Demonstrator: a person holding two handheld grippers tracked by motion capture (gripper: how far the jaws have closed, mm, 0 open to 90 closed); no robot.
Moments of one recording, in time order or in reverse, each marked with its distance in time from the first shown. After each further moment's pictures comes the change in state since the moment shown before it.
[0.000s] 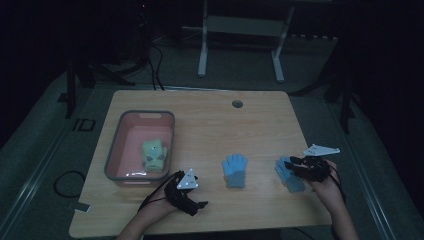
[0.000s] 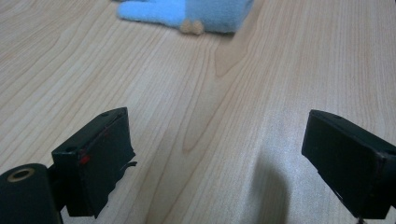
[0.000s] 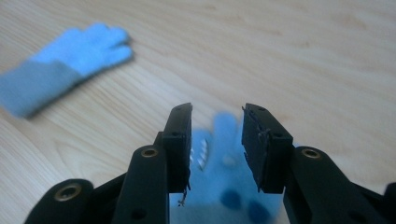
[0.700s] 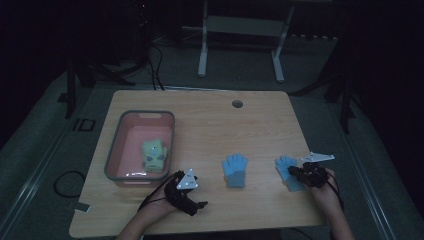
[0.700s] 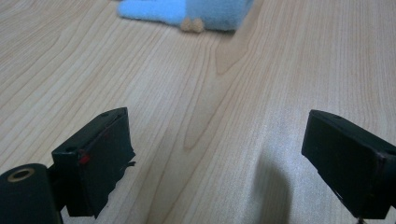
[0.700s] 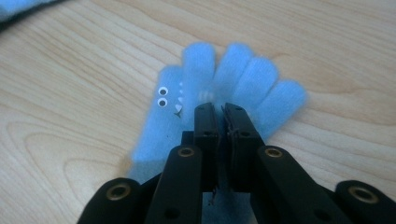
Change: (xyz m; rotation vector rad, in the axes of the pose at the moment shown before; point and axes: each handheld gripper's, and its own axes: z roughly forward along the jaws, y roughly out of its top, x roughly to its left) left arm 0.000 -0.001 0.000 0.000 -0.003 0.002; right arm -0.007 -0.029 0.021 0.092 -0.069 0.036
